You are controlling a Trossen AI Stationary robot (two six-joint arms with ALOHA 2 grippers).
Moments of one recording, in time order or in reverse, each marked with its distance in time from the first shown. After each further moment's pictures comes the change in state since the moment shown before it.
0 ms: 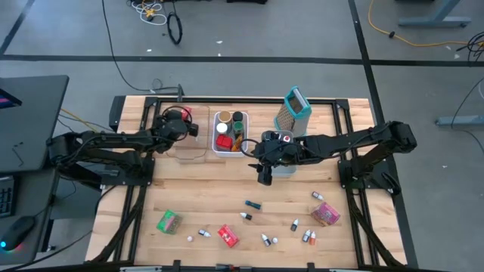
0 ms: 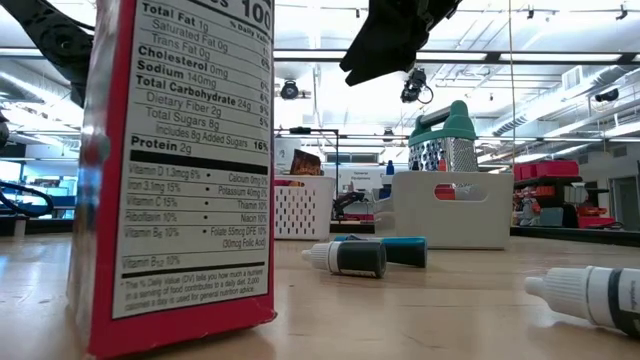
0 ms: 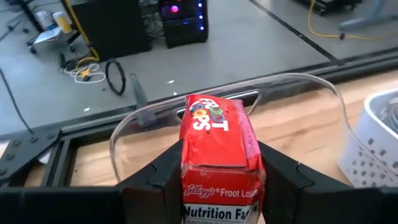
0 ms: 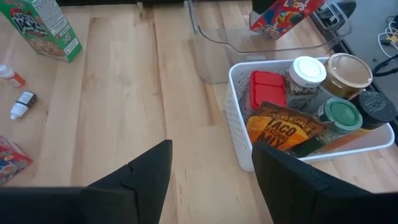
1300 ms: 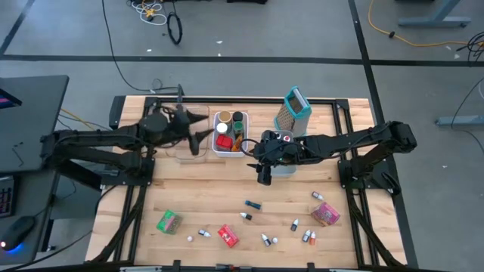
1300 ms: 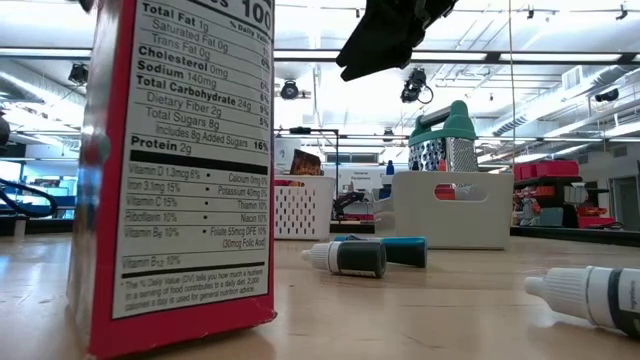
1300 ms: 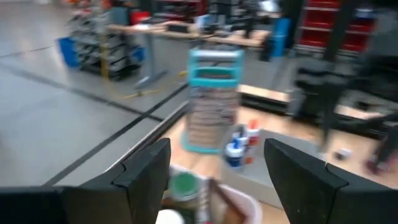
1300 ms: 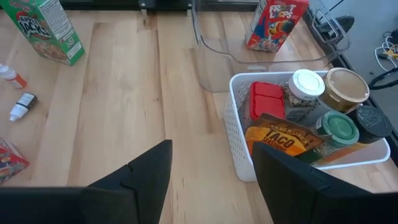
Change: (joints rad) left arm -0.264 -0.206 0.337 -0.060 0.547 0.382; right arm 0.000 0.000 0.000 0.032 0.000 -0.042
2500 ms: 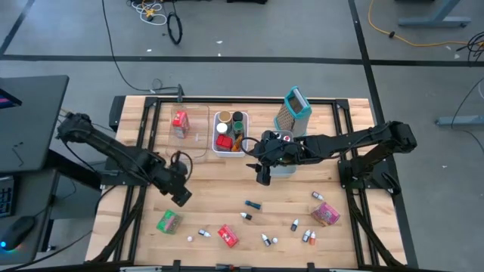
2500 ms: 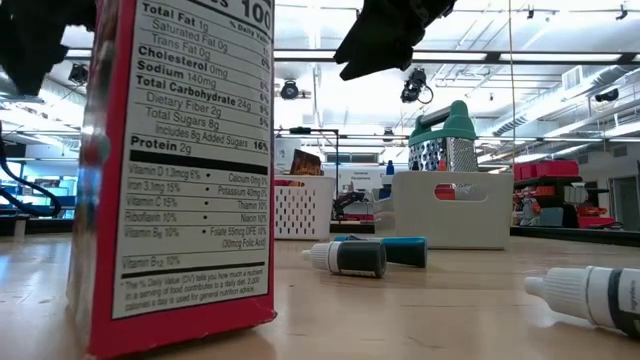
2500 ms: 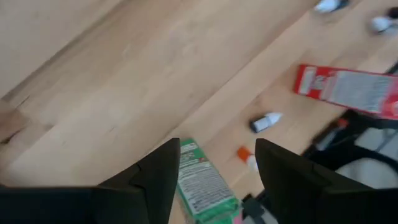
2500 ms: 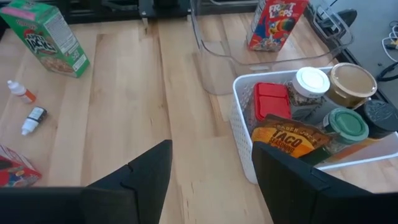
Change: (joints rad) left arm -0.597 0.268 0.255 -0.995 0.342 -1.297; right arm 0.000 0.000 0.000 0.014 -0.010 0.061
